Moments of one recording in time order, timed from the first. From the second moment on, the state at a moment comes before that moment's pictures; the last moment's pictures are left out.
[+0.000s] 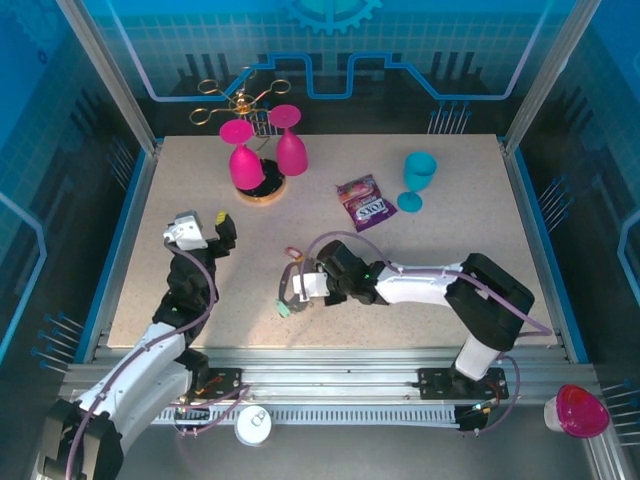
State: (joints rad) left arm -0.28 0.76 0.30 0.41 -0.50 -0.22; right arm 0.92 1.66 0.83 -0.06 0.01 -0.89
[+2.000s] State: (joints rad) left arm -0.05 1.56 0.35 0.84 -0.15 -0.08; right arm 0.02 1.54 0.36 0.86 -0.15 -0.06
